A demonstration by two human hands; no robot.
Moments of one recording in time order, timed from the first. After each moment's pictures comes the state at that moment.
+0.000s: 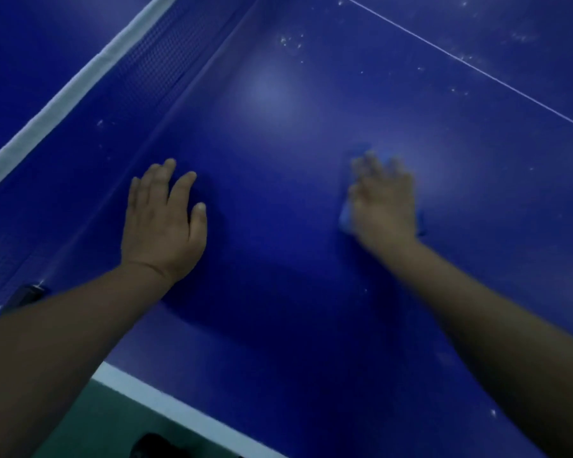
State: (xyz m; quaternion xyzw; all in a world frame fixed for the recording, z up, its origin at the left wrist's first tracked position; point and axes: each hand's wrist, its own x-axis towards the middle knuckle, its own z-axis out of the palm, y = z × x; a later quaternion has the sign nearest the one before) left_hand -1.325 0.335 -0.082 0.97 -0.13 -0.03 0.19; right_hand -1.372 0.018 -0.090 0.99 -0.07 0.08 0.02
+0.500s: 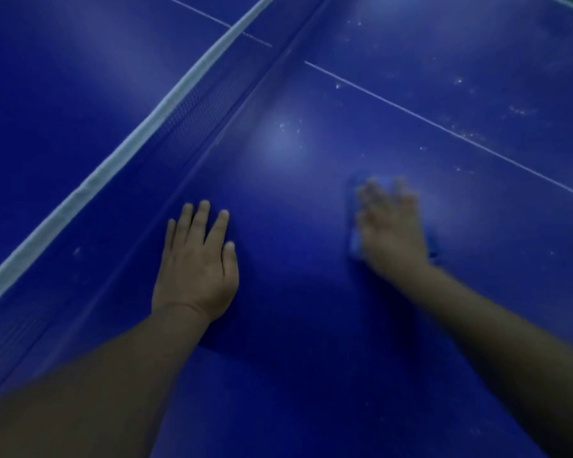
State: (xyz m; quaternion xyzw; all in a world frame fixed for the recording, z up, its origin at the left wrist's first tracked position) left_hand -1.236 0.266 -0.095 0.97 -0.15 -0.05 0.18; right_hand -1.268 -0.033 -0.092 0.99 0.00 0.11 0.07
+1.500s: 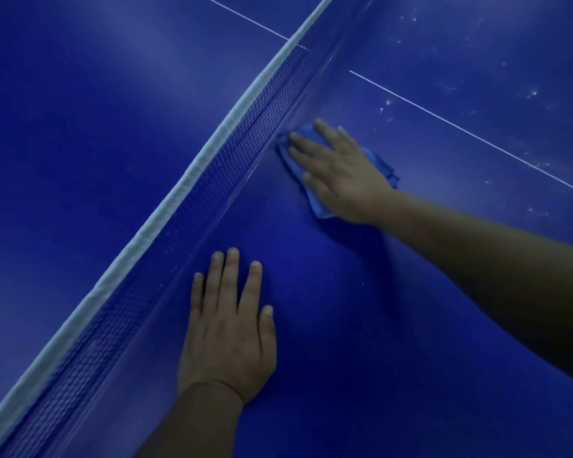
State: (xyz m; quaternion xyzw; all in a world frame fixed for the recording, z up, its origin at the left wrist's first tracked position) left_hand -1.226 0.266 -0.106 0.98 -0.17 -0.04 0.12; right_hand -1.067 0.010 -0.097 0.97 0.23 0.07 0.03
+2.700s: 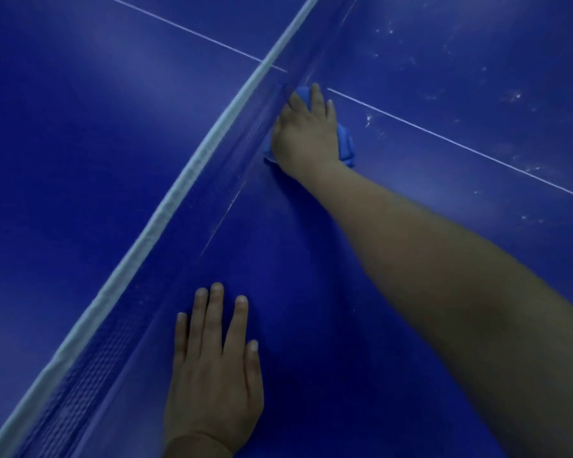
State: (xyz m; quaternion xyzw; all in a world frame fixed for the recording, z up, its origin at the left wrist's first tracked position) left_hand -1.225 0.269 -0.108 0.98 -0.17 -0.06 0.08; right_hand -0.974 0.045 -0.088 1.00 -0.07 0.01 -0.03
